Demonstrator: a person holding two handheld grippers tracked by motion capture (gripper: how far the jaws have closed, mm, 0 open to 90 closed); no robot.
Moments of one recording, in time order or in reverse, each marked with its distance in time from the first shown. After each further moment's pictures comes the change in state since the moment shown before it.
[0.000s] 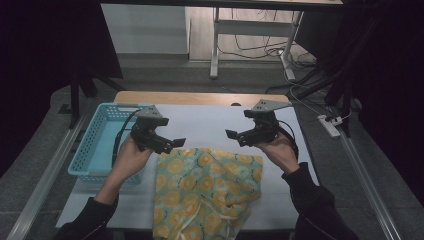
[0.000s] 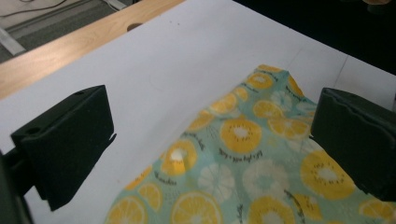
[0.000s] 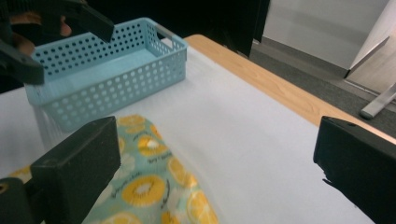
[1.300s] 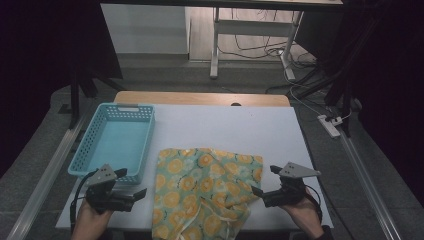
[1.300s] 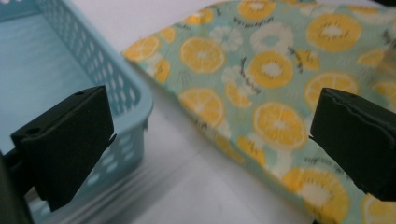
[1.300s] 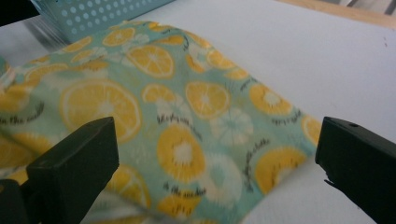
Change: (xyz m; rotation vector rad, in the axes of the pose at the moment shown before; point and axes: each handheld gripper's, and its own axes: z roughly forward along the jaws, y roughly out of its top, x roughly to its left) left arm -0.044 -0.156 -0.067 -0.017 0.159 -0.124; right arm 0.047 -0.147 -0.071 0.053 -0.084 0.113
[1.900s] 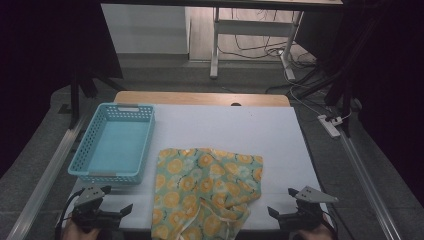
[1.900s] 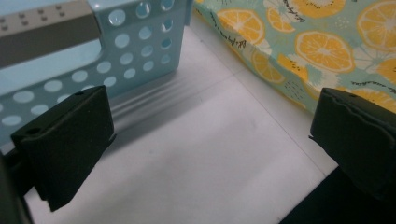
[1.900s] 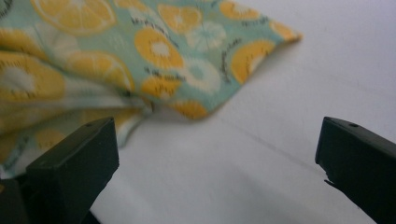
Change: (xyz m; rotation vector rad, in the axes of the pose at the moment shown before) left arm 0.006 -0.050 -0.015 0.088 0.095 -0.065; right arm 0.004 -0.060 -0.039 0.070 -0.108 0.090
